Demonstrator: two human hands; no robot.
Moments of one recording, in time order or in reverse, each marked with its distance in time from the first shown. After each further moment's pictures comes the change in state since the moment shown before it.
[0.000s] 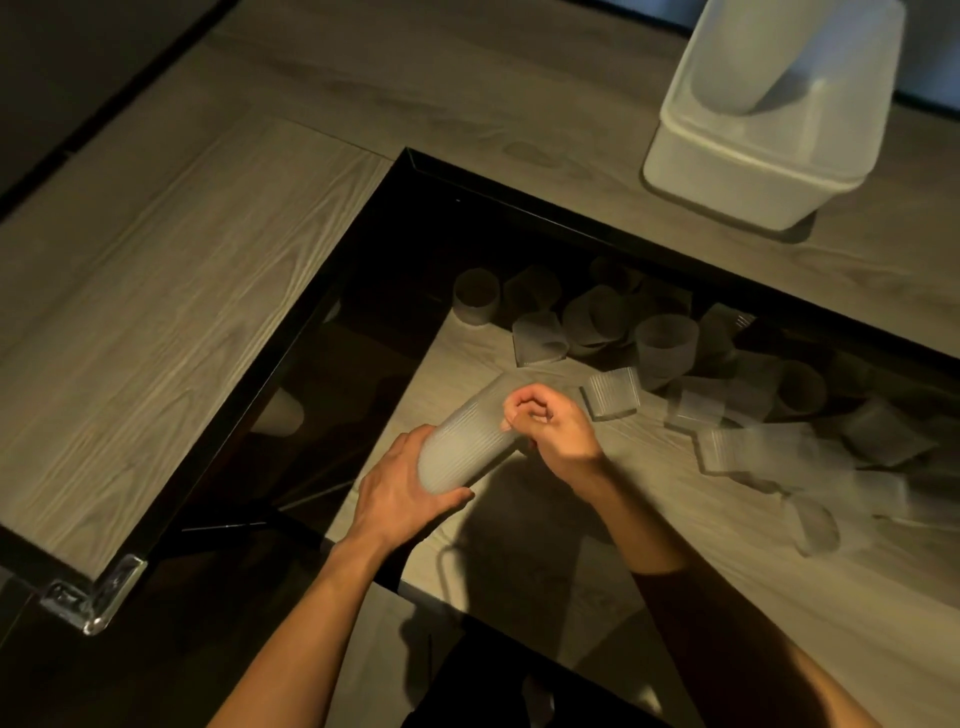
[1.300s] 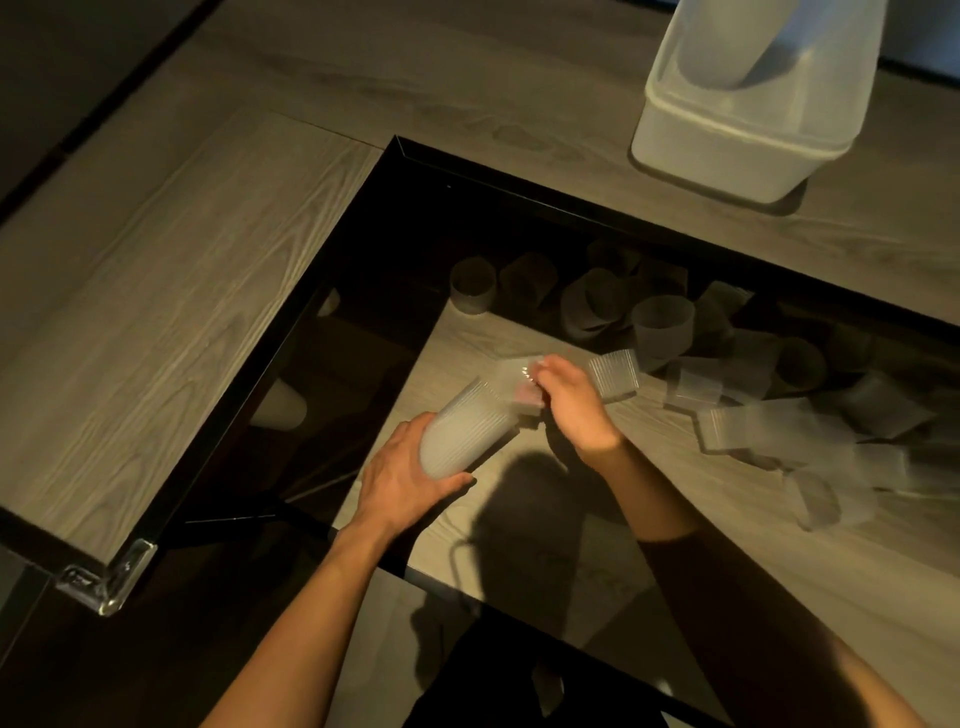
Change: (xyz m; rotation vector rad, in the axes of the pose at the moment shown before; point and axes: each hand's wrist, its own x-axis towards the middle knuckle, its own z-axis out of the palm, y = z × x) left_hand -0.002 0.002 -0.004 0.005 -0.011 0.016; right_hand 0.004 -0.009 -0.009 0.061 0.131 0.171
